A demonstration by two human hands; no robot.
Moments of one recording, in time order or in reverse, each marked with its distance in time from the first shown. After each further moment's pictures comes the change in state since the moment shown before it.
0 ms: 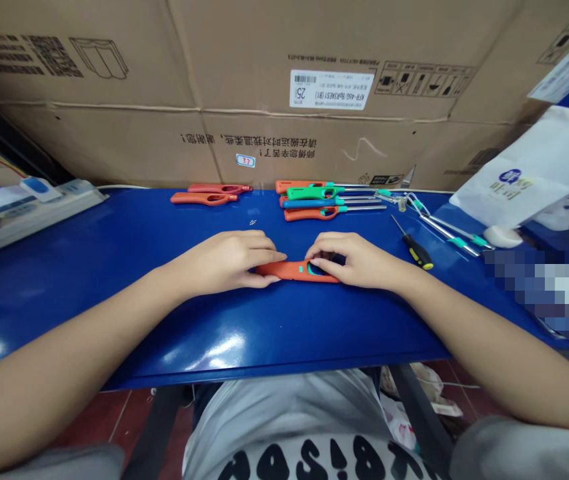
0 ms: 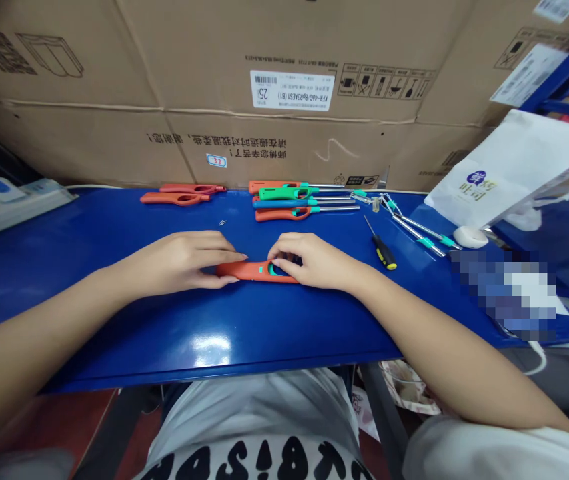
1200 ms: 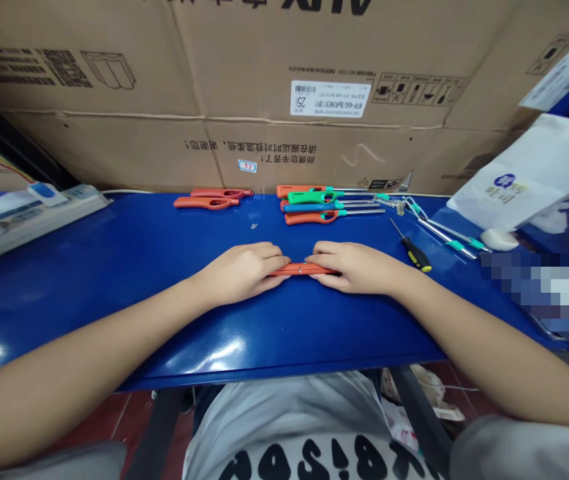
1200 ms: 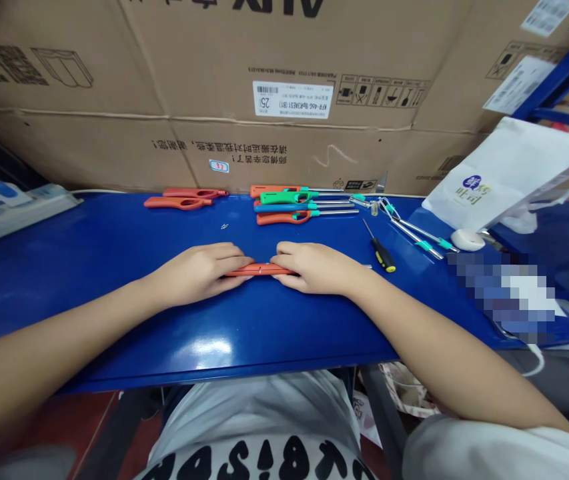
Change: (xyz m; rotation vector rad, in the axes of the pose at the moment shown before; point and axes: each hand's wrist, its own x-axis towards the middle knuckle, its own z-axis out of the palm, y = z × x) left_hand 0.006 0.012 0.023 0.064 0.006 -0.102; right_hand -0.002 -0.002 -0.002 -0.396 -0.209 -0.063
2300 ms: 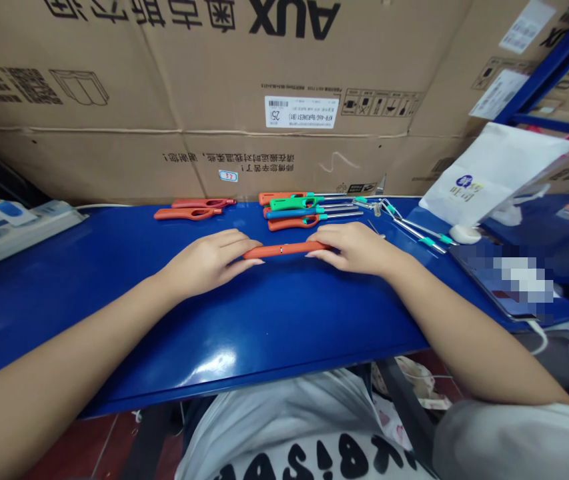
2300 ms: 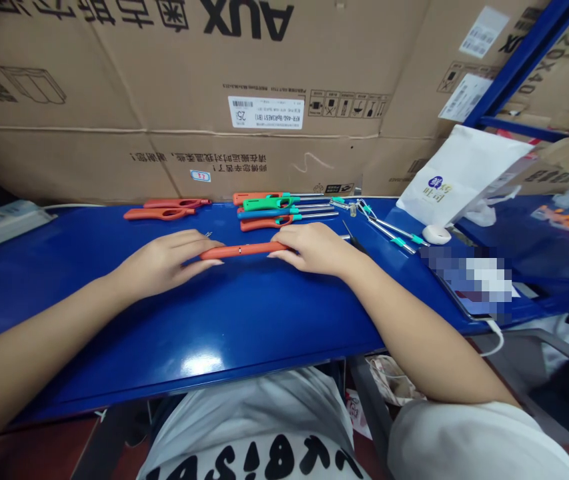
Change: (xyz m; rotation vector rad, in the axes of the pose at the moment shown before) left_hand -0.002 -0.026 -0.013 -0.011 0.307 0.072; right_hand -0.014 0.020 -0.023 -0.095 0.211 0.105
